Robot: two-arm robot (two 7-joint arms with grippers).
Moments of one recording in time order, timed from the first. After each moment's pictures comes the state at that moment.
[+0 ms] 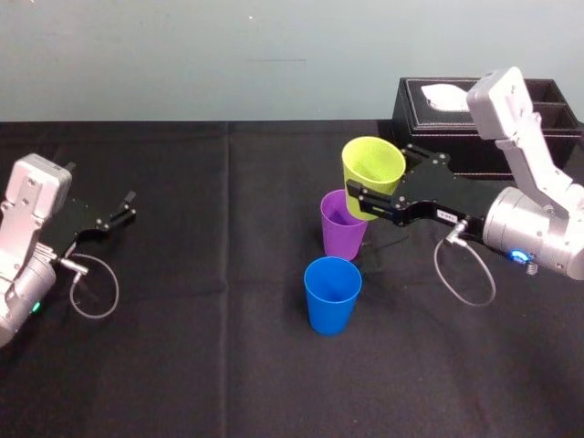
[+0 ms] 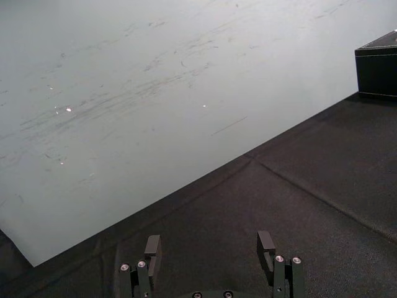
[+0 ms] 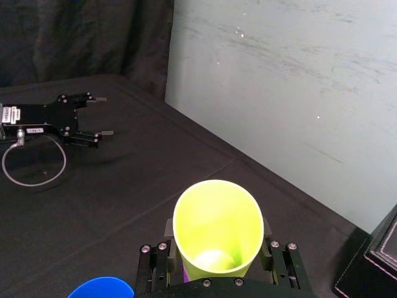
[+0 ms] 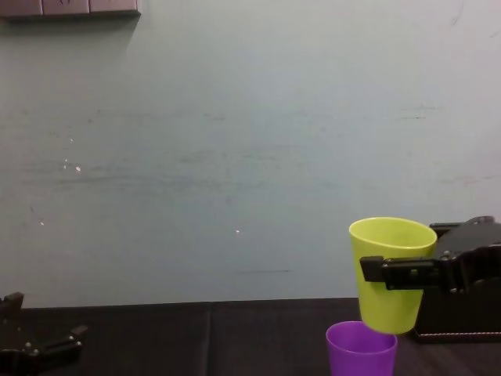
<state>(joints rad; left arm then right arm) -0.20 0.60 0.45 -1.41 -0.25 -0.12 0.03 0.27 0.60 -0.38 -1.70 0.37 0.26 0.46</state>
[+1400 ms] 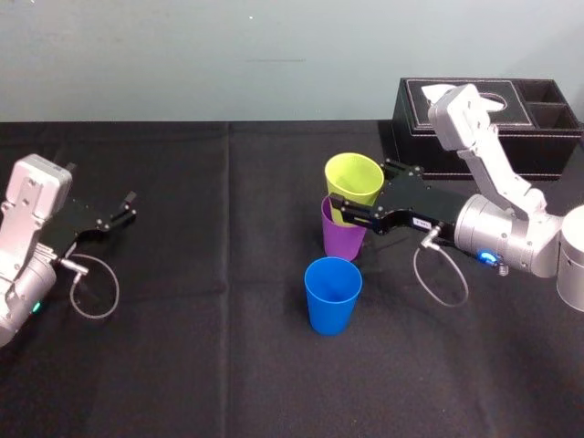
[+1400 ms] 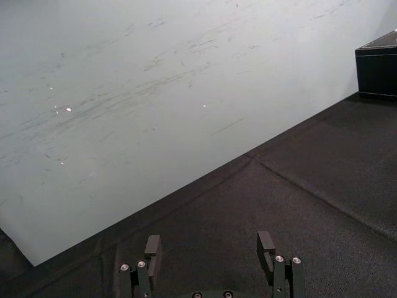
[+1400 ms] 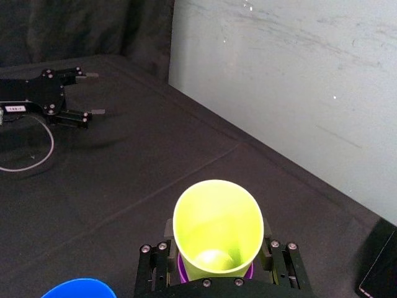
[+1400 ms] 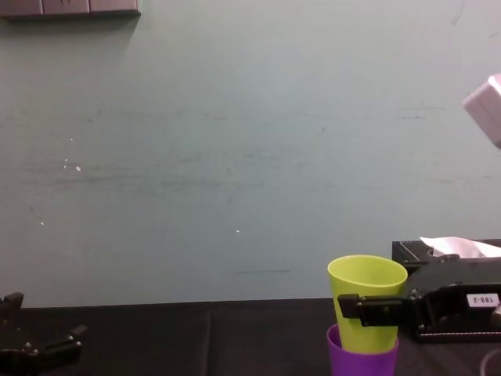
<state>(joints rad) -0.20 0.60 0.45 -1.41 -0.25 -0.12 0.03 0.36 0.53 -0.45 -1.54 0.32 0.22 0.49</state>
